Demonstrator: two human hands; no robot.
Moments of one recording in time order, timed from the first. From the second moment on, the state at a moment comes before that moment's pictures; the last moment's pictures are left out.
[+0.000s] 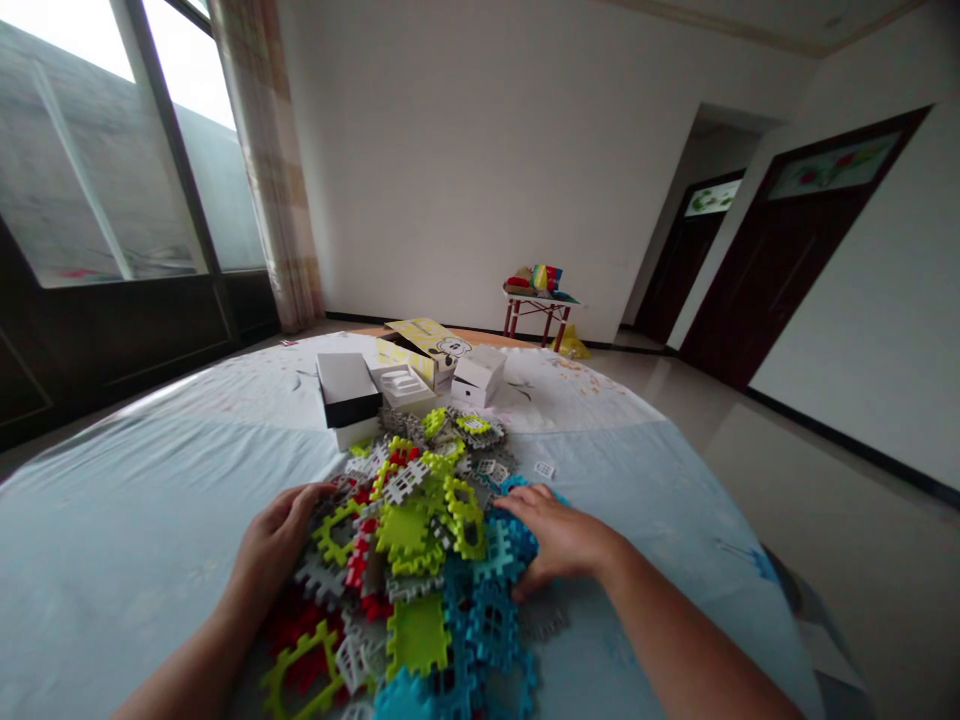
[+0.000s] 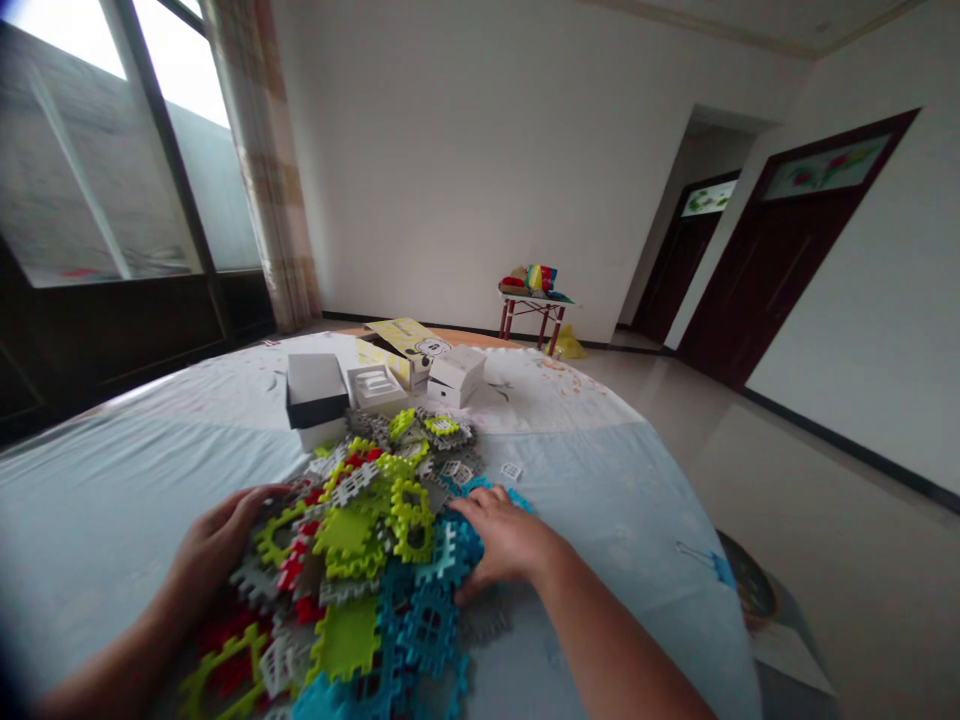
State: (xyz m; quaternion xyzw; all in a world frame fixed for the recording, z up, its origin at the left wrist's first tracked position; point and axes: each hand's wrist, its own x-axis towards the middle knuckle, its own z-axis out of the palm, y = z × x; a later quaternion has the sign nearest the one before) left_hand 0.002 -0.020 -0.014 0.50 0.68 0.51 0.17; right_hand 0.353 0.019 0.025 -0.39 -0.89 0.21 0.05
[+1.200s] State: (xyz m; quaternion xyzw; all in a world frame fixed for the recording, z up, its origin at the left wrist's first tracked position) left_hand 0.008 -0.022 -0.009 0.46 0.70 0.52 0.19; right_hand 0.234 0.063 0.051 -0.29 -0.85 0.32 0.30
